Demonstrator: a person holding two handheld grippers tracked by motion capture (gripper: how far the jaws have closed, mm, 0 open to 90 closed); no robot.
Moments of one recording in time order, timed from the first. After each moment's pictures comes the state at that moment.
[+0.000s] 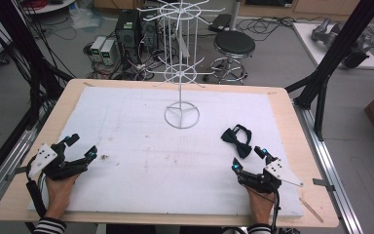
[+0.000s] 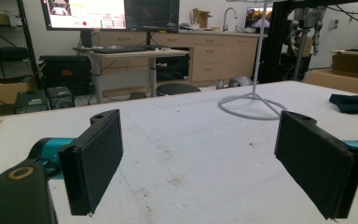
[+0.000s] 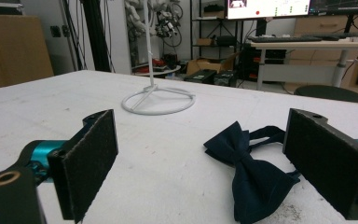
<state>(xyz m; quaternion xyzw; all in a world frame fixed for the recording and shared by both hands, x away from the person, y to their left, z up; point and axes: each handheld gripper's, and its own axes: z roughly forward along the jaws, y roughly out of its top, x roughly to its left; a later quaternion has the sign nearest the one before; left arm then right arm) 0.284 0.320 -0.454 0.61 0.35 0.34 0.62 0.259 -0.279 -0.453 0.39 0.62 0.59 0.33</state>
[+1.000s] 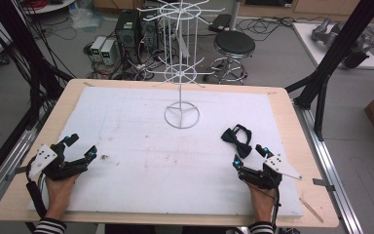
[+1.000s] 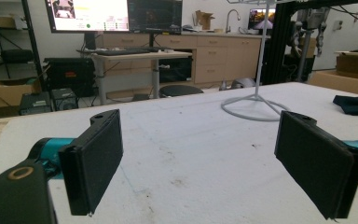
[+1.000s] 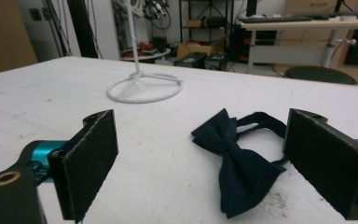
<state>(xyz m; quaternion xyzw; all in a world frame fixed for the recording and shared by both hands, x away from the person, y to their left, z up) 0.283 0.320 -0.455 0.60 0.35 0.35 0.62 0.269 -0.281 -0.446 0.42 0.64 0.56 0.32</state>
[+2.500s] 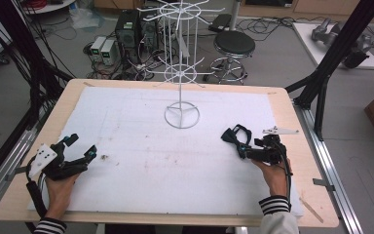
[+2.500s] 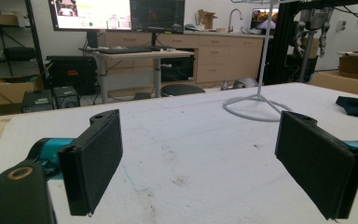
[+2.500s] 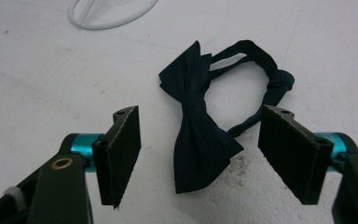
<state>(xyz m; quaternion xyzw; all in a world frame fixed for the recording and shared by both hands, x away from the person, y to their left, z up) 0.283 0.320 -0.455 0.60 0.36 0.35 0.62 0.336 -0.303 -0.411 0.51 0.75 0.40 0.16</state>
